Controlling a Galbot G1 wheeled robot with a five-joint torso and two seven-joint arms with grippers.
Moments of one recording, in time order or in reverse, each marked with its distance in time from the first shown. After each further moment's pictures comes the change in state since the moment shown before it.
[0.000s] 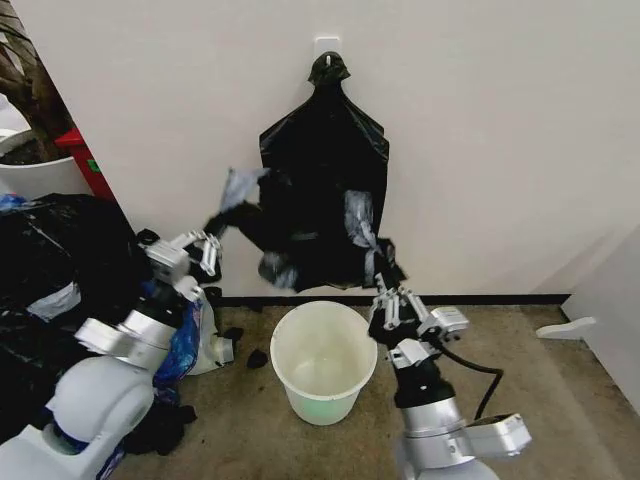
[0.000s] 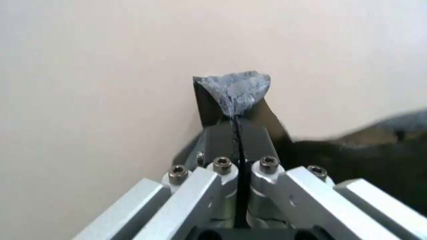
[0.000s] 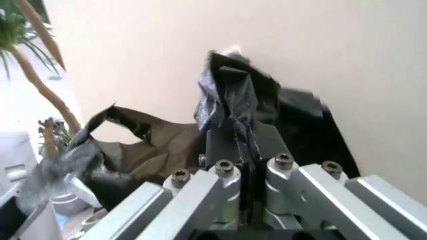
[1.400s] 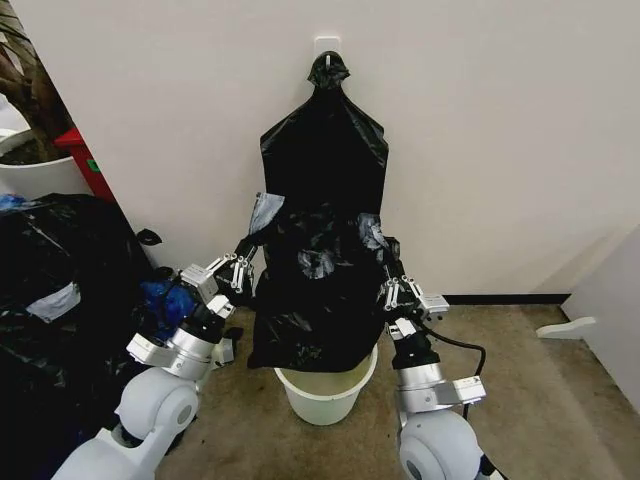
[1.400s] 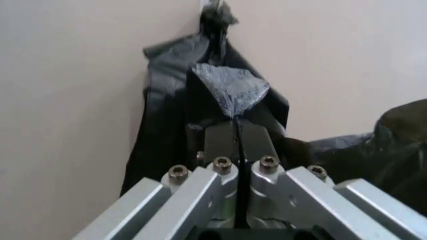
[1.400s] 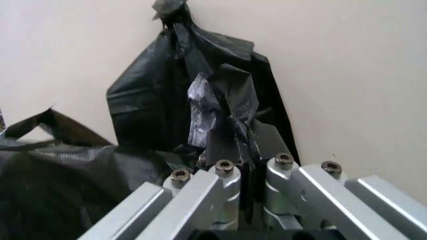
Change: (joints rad) left arm 0.009 -0.201 0.187 0.204 0.018 -0.041 0.107; right arm 0.093 0.050 0.099 -0.295 0.012 0.047 -0.004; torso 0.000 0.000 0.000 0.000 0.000
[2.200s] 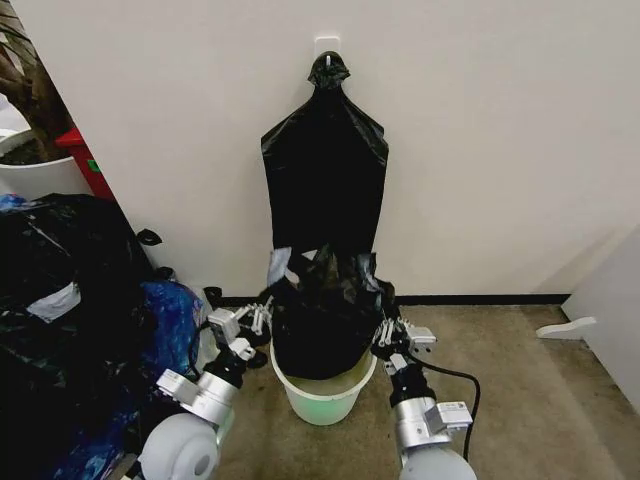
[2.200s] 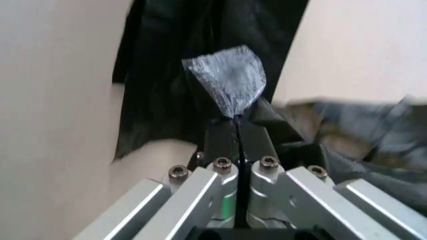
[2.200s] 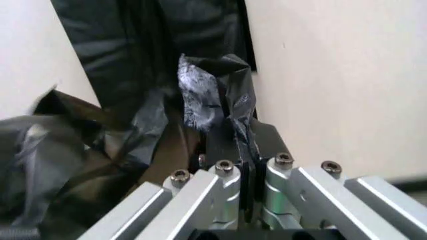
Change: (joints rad) left arm 0.134 0.006 0.139 0.005 0.064 0.118 -0.161; right arm -0.160 -0.109 -0.133 0.129 0.011 -0.251 0.303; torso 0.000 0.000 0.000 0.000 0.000
